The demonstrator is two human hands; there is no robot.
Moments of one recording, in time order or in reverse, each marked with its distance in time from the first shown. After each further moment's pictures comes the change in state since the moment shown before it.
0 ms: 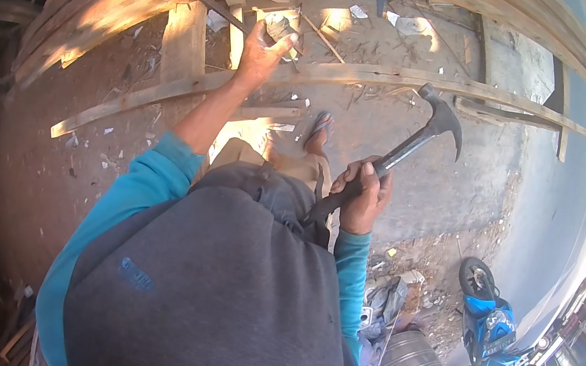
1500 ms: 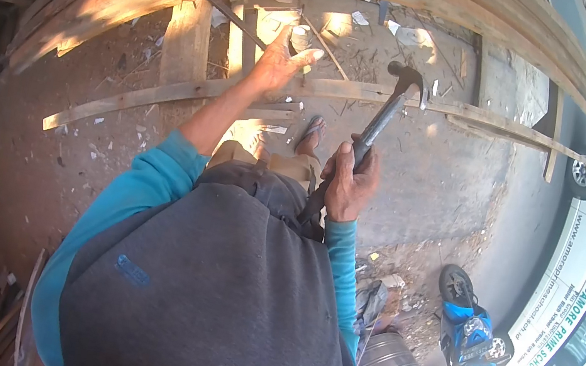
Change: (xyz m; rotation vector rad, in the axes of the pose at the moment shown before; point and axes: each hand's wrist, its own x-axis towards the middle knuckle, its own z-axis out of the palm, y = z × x) left_hand 0.019 -0.013 0.016 -0.253 -0.117 -0.085; right_hand 0.031 -0.003 0.056 -0.395 0.014 -0.091
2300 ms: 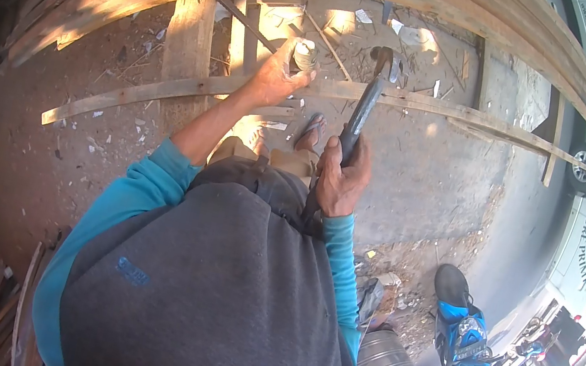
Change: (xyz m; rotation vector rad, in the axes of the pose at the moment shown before) left_hand -0.031 0.030 -0.012 0.340 -0.222 -0.031; right_hand 0.006 0.002 0.013 -0.160 -0.083 -0.055
